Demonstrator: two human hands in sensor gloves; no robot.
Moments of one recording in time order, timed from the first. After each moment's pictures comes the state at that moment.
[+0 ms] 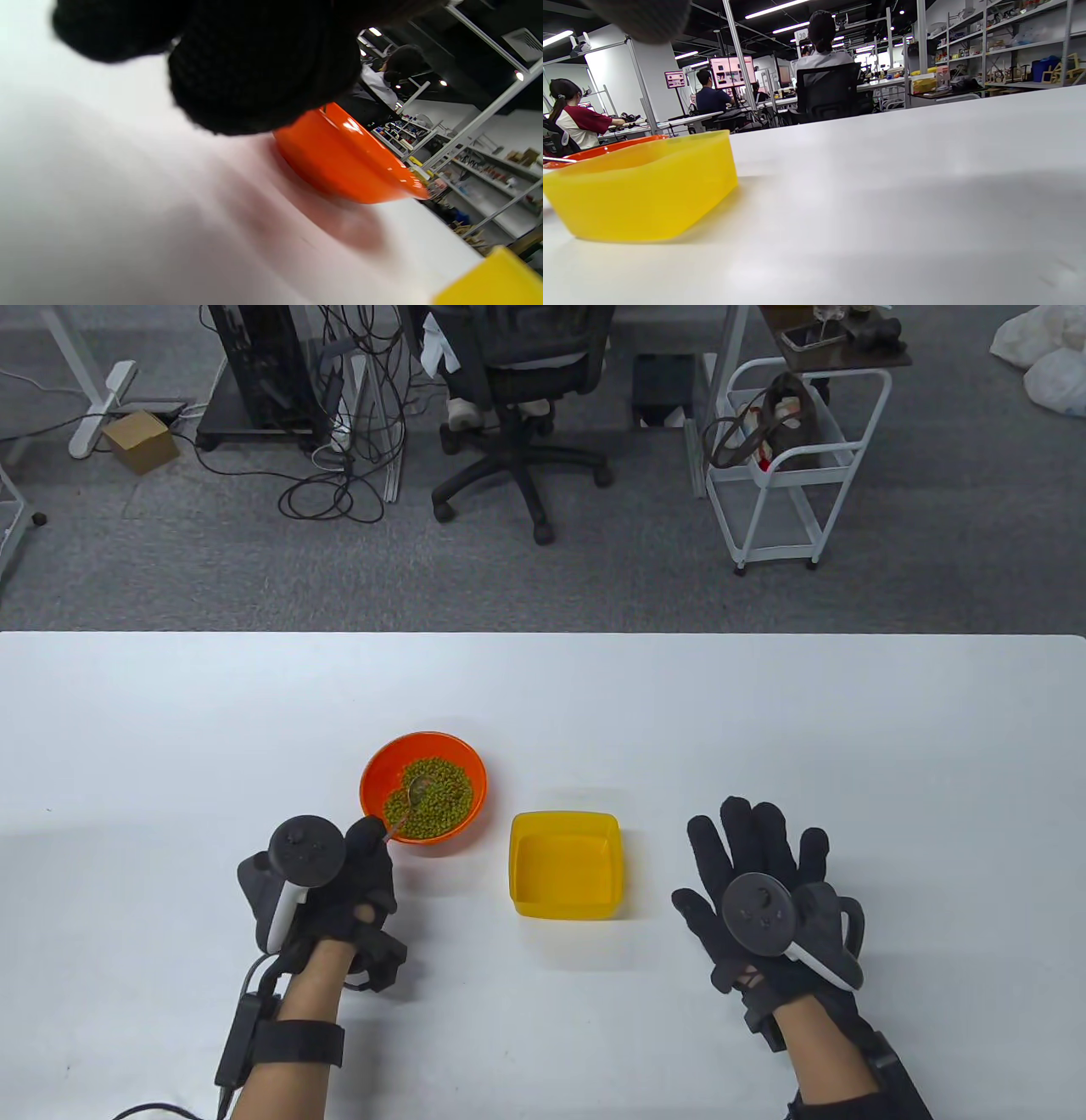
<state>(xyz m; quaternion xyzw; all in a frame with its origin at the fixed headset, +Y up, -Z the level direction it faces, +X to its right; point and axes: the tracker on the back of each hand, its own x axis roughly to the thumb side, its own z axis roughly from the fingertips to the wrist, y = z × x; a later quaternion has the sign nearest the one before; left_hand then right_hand) -0.267 -0.745 -0.303 -0.05 0.10 0.37 0.92 0.188 -0.706 -0.250 0.09 0.00 0.99 0.11</state>
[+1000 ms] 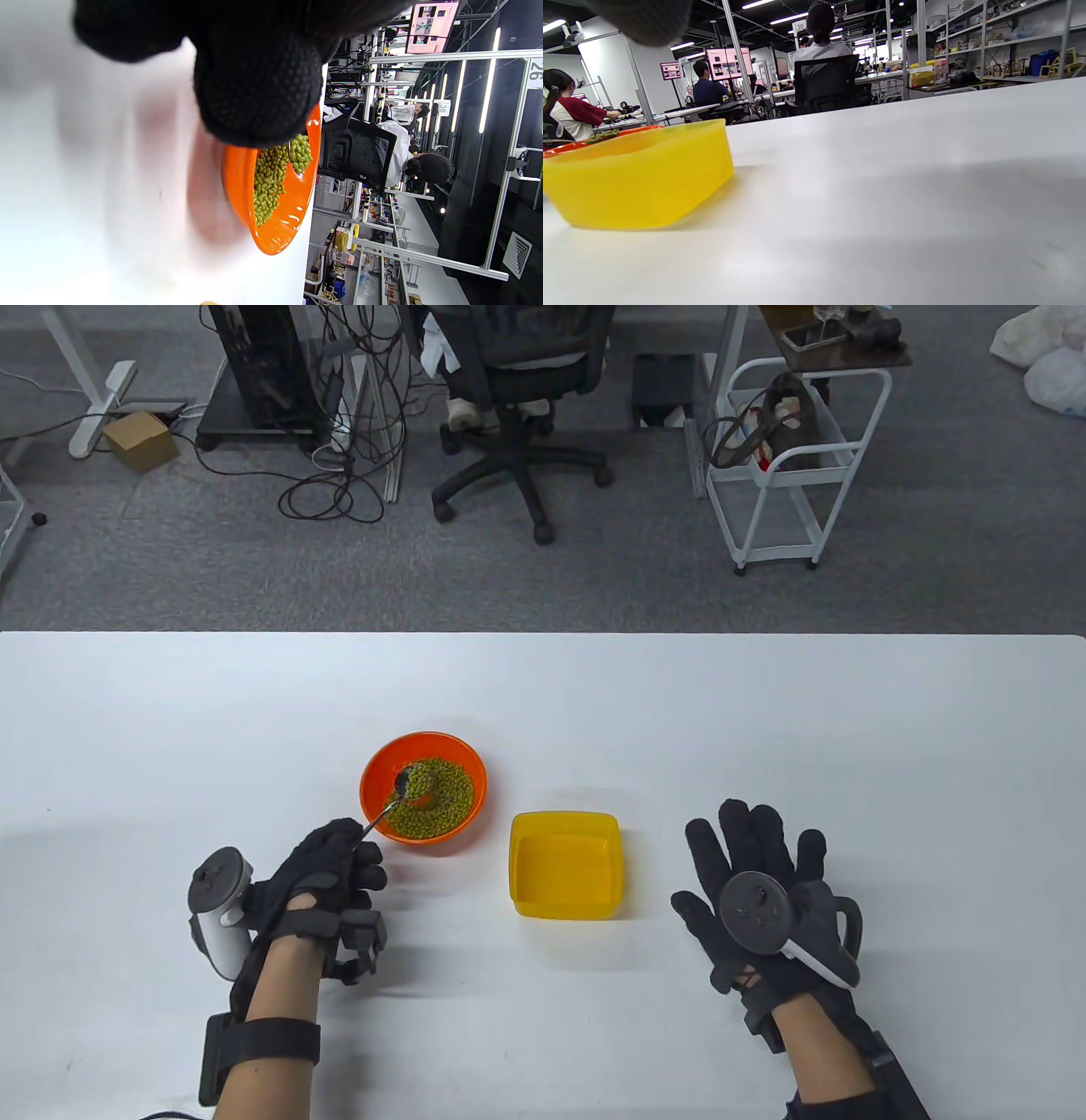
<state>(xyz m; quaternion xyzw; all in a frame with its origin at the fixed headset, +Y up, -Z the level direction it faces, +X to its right) -0.312 -0.782 -0.291 -0.09 0.18 0.71 0.68 0.186 -0.707 -0.250 0.09 0.01 0.99 0.10</state>
